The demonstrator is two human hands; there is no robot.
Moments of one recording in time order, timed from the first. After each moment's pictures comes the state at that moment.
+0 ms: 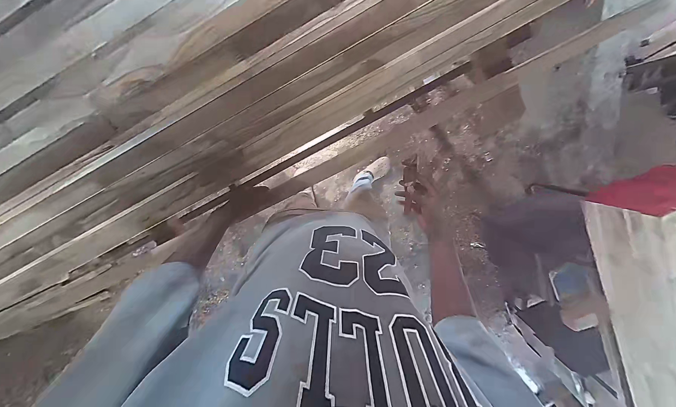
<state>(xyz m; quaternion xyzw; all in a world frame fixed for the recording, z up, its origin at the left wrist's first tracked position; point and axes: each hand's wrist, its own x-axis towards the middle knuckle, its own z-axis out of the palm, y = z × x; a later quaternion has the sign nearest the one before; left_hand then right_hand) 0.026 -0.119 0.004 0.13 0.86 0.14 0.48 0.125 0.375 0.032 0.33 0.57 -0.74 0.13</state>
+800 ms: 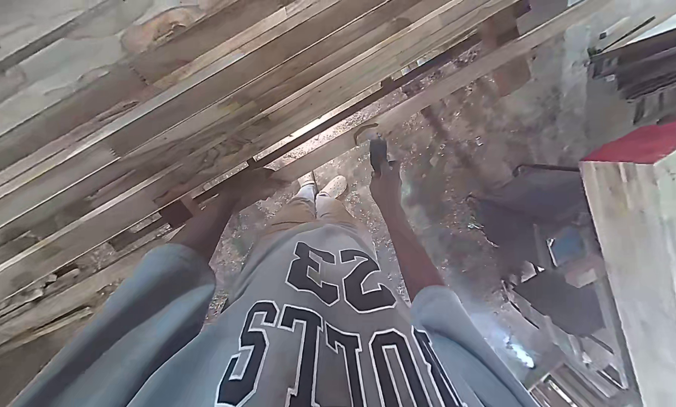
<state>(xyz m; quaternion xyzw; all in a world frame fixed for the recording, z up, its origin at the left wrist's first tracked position) 0.050 -0.175 0.008 -0.01 0.79 0.23 0.57 0.139 0.174 0.033 0.29 0.90 -0.23 0.21</state>
